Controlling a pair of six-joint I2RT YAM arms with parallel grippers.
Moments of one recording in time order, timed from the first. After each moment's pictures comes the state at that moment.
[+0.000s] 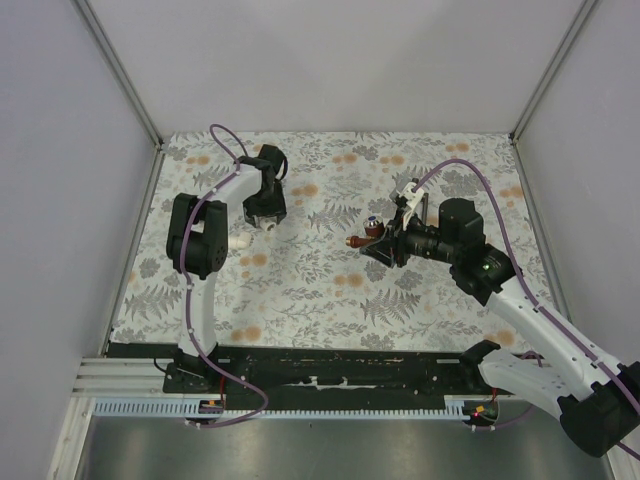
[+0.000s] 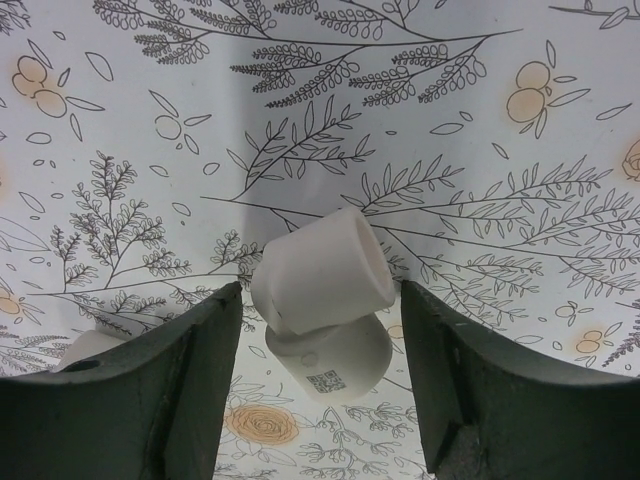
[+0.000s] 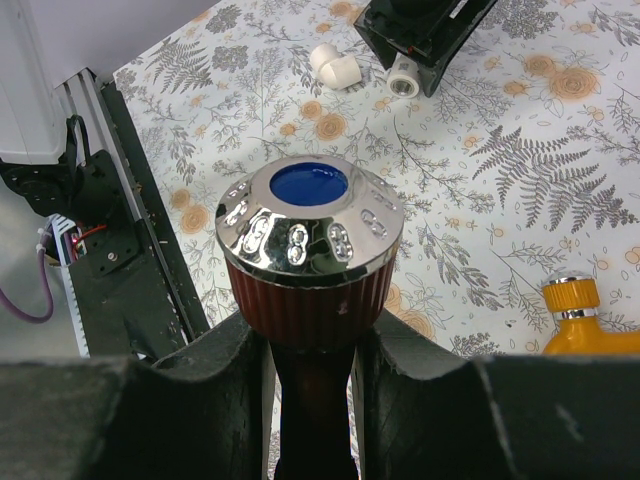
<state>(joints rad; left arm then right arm) -0.30 2.18 1.71 -0.86 -0.21 -0.47 0.53 0.97 0.84 -0.18 -0.57 0.09</state>
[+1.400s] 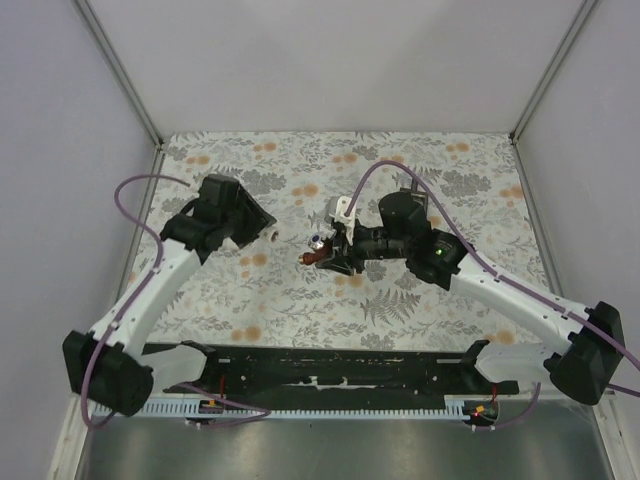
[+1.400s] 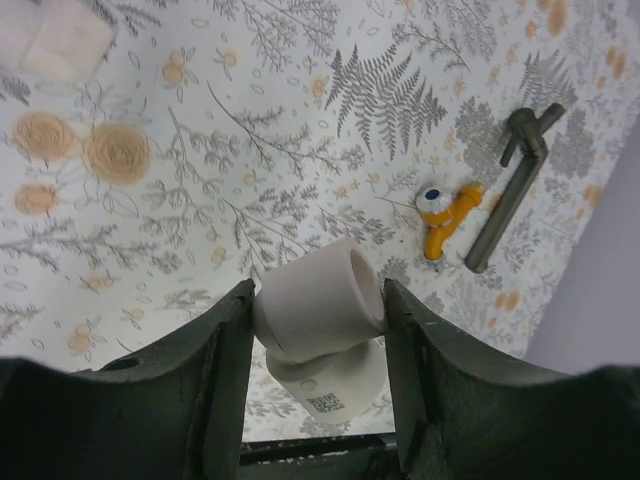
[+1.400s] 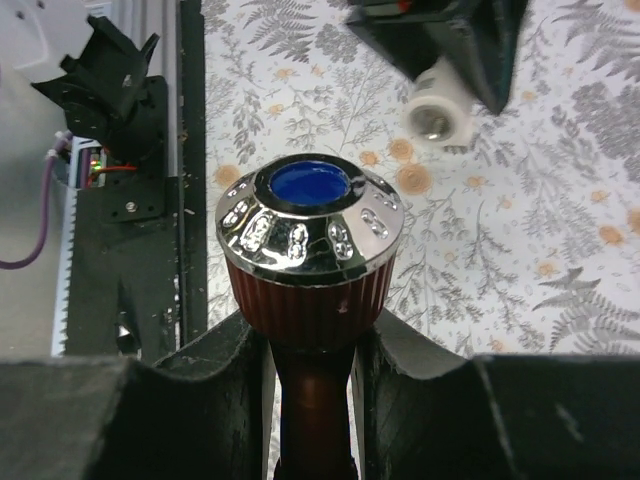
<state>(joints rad) -0.33 1.26 1.13 -0.68 0.00 -0.92 0.81 1.23 1.04 -0.17 -0.60 -0.17</state>
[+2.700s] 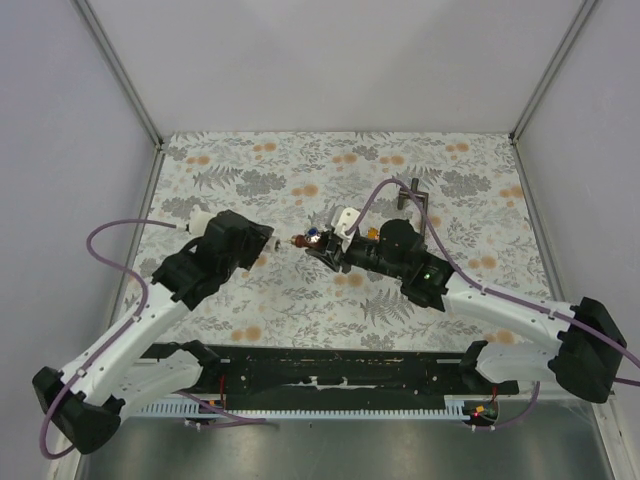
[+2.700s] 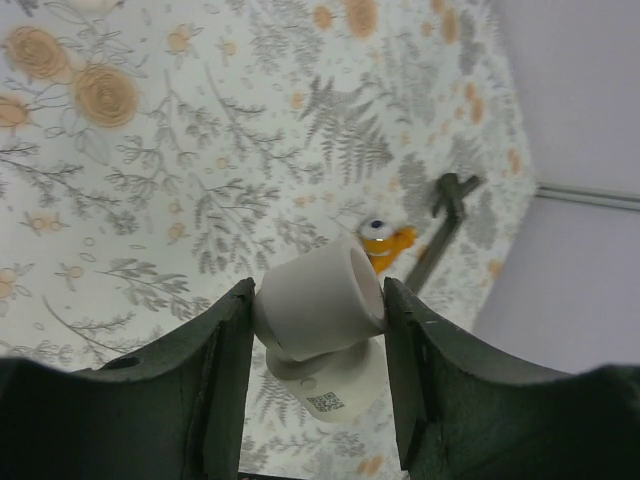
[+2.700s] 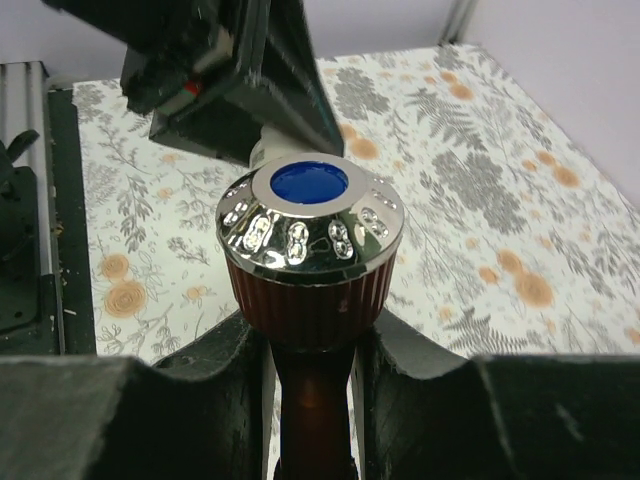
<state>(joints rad) -0.62 0.90 0.94 -0.68 -0.40 -1.41 0.93 1.26 0.84 0.34 -0.26 -0.19</state>
